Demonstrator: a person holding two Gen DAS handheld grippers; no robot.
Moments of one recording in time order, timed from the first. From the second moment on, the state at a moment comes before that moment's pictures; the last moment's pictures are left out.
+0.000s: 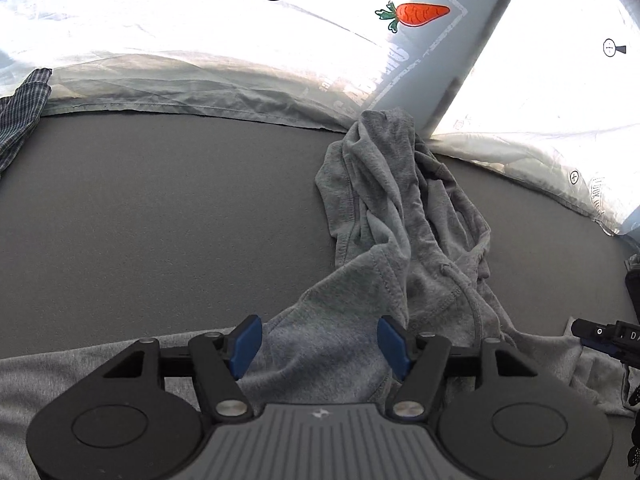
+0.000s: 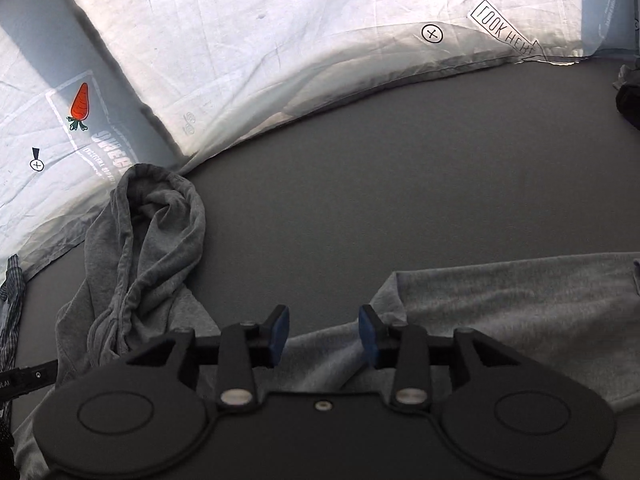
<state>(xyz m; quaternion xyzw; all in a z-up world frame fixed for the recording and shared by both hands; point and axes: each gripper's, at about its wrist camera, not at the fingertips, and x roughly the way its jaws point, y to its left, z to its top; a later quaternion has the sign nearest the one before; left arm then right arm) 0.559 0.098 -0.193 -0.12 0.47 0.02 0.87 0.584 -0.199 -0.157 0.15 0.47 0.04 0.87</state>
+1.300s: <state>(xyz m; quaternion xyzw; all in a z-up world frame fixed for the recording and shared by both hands) 0.361 0.002 -0.220 -0.09 0.55 0.18 0.81 0.454 -0.365 -0.205 -0.19 0.38 -0.10 0.90</state>
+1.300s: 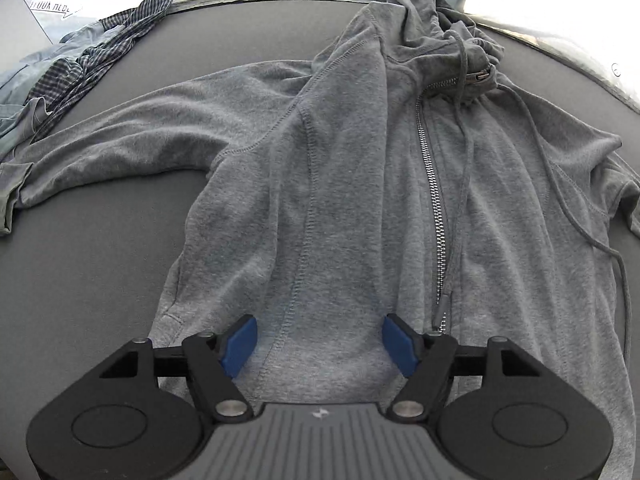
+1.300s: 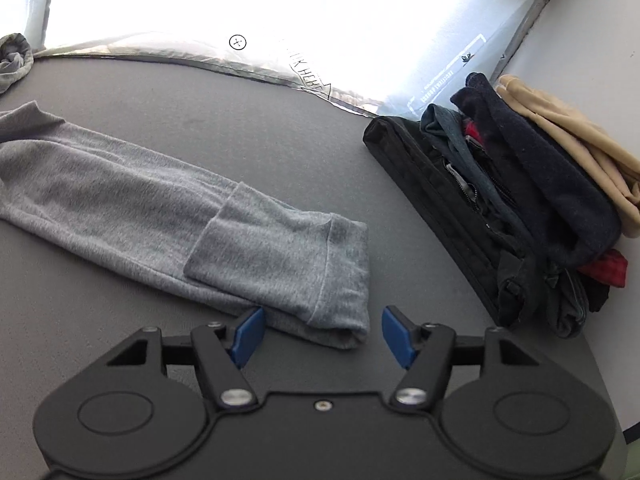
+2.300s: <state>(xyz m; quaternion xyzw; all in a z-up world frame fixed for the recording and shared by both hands) 0.373 0.020 -0.224 -0.13 0.58 0.22 0.77 0.453 -0.484 -0.166 0.12 0.32 -0.19 0.92</state>
